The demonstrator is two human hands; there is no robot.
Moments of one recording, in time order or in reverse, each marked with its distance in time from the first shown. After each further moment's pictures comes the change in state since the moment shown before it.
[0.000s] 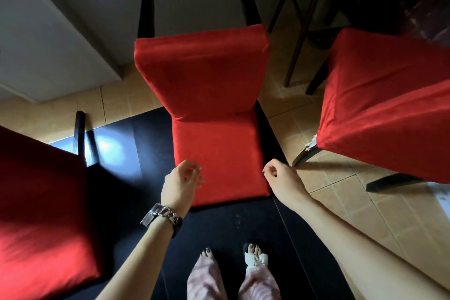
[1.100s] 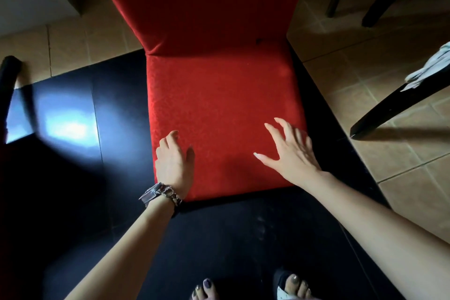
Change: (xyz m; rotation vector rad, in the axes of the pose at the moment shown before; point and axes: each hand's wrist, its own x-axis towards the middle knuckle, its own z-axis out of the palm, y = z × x) left_hand 0.197 -0.315 0.175 0.409 0.216 0.112; right_hand 0.204 0.210 0.262 -0.558 0.075 -0.296
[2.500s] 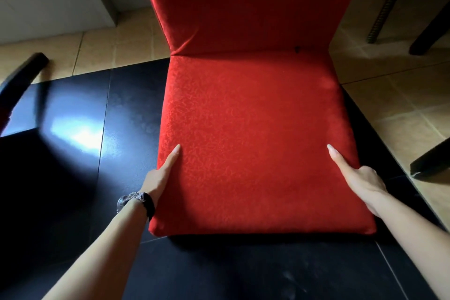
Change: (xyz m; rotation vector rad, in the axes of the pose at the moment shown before) left_hand 0.069 -0.123 0.046 -0.754 -0.252 -0.541; right_hand 0.055 0.084 0.069 0.602 0.070 0.768
